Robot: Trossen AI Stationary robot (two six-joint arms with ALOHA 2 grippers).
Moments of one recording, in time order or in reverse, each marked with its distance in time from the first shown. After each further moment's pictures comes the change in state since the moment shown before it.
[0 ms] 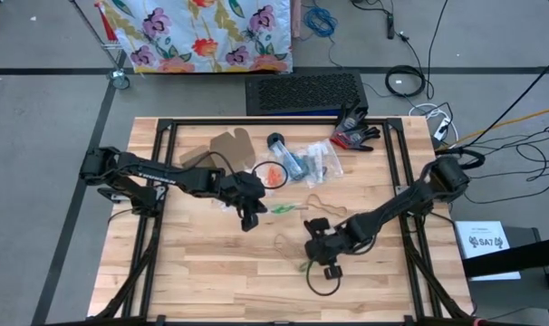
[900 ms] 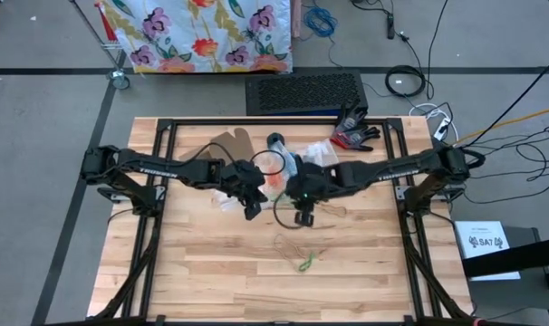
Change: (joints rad) left arm 0.094 0.000 0.000 0.010 0.017 -0.041; right arm -0.381 -0.061 0.416 -0.400 0.082 -0.028
